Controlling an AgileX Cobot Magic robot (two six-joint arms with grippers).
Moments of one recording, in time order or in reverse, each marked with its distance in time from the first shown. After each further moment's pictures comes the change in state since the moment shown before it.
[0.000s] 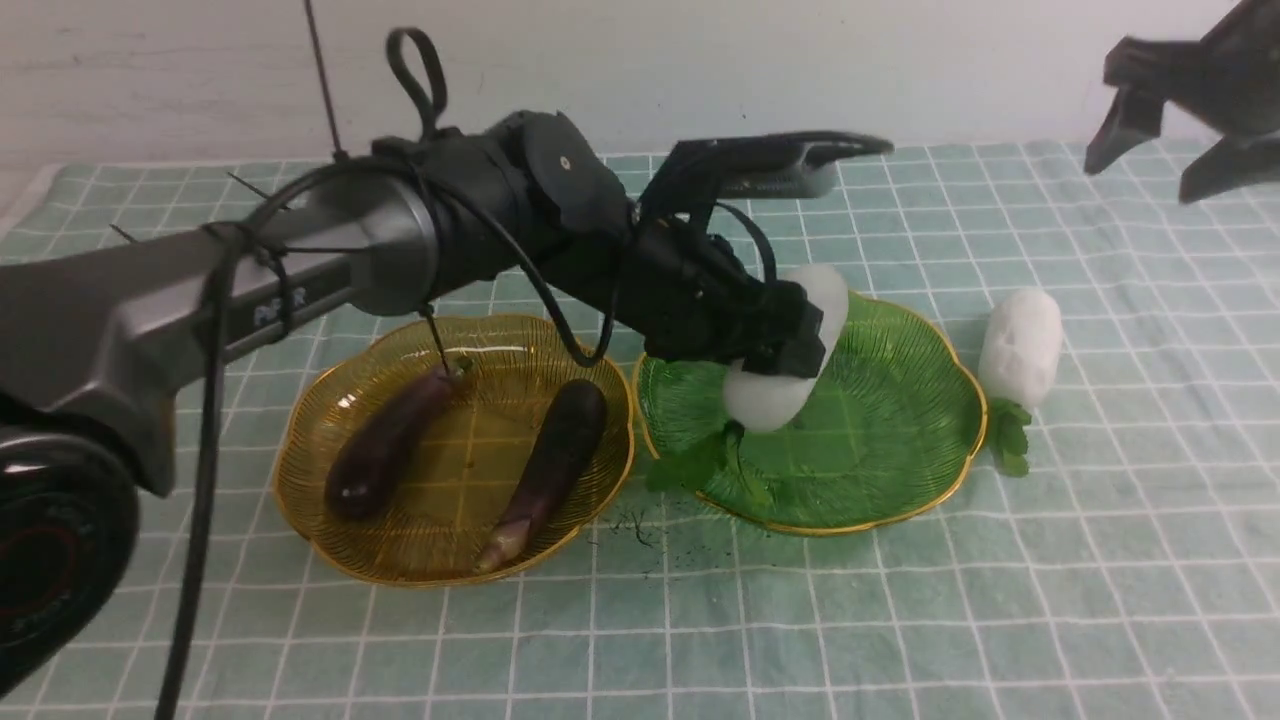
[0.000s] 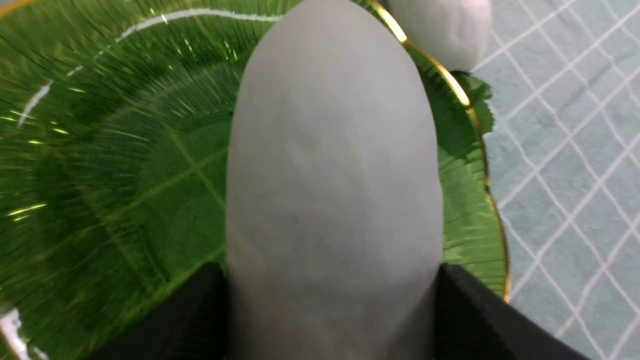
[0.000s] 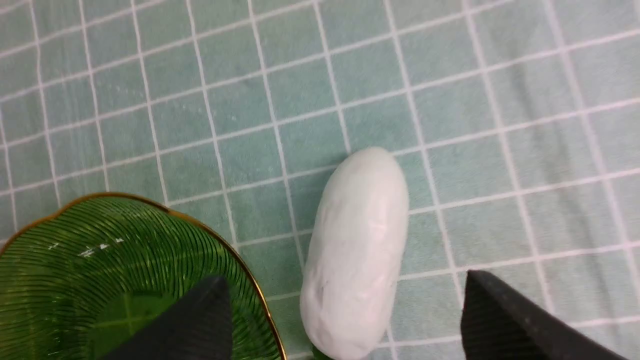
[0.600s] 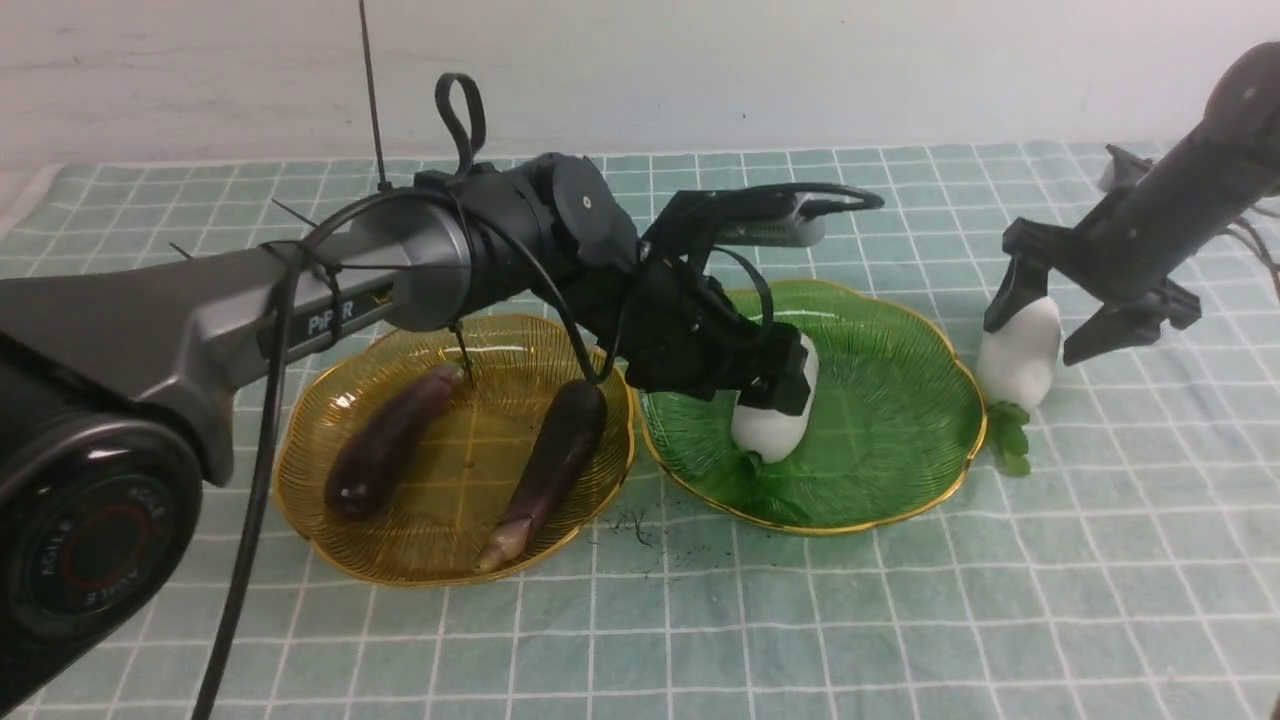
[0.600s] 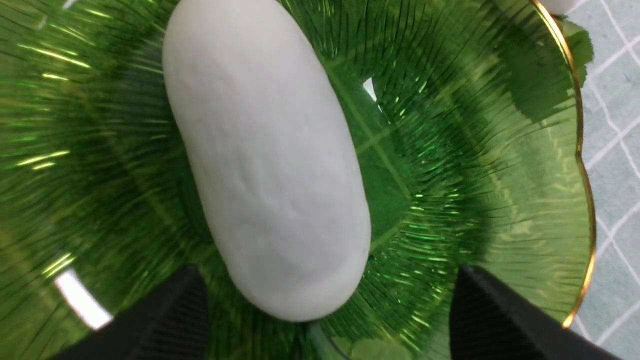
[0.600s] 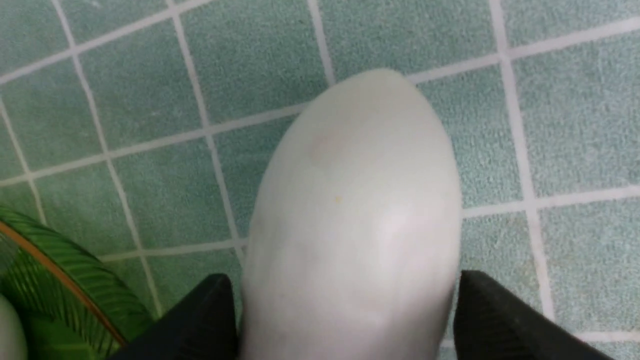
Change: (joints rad) right arm 0.001 0.257 0.000 0.119 -0.029 -0.067; left arm 0.015 0.022 -0.029 0.100 0.073 -0.088
